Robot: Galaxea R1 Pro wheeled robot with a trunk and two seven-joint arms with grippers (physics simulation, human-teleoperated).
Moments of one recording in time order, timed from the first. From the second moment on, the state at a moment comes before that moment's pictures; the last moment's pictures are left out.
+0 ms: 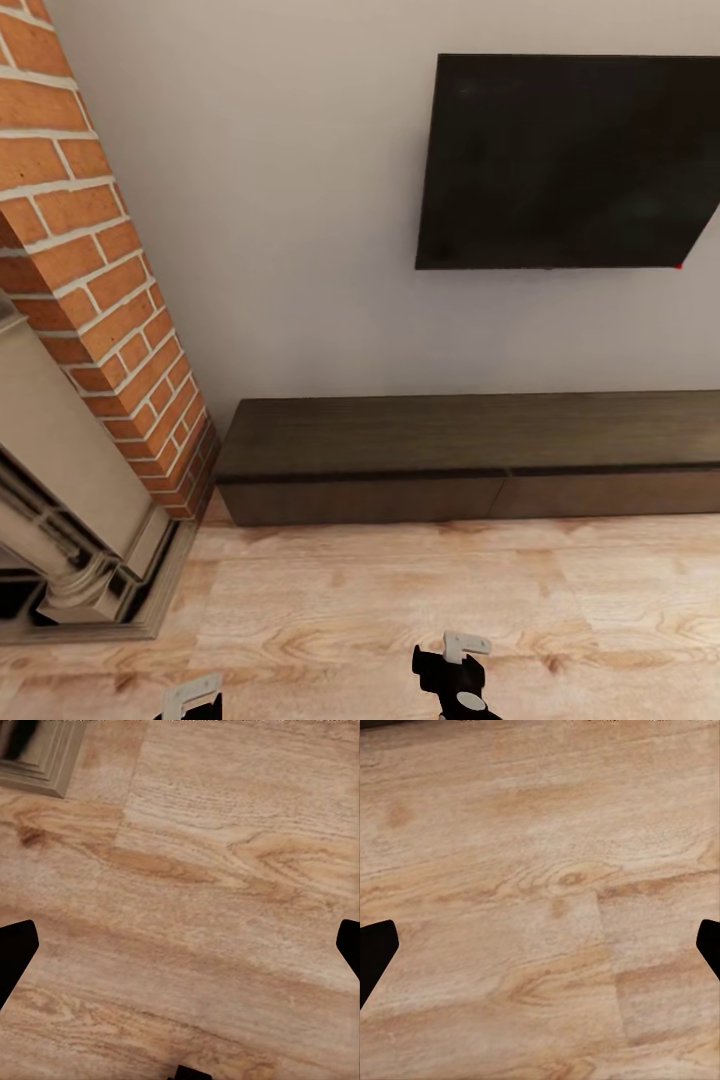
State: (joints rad) left arm -0.31 0.08 -0.23 -0.30 0.44 -0.23 0.17; right arm -0.50 0.13 0.66 -0.17 -0.71 -0.23 -0.29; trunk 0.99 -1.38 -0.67
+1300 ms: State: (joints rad) left arm -0.30 0.27 -0.13 -1.36 0.70 0.94 0.16; right arm -0.50 -0.12 0.59 -0.17 -1.37 -0.15 0.32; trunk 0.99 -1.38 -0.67
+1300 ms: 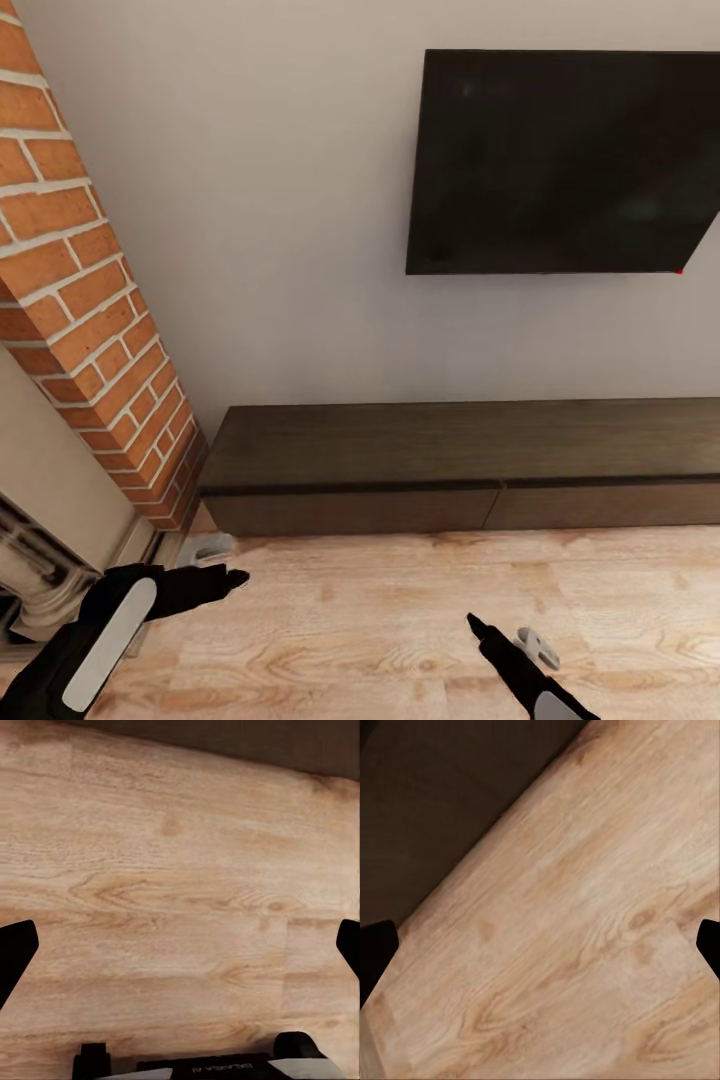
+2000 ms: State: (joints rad) left arm -0.30 0.27 -0.12 -1.50 0.80 1.00 0.15; right arm -0.50 -0.14 0.59 -0.18 -1.45 -0.12 0.61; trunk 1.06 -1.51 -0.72
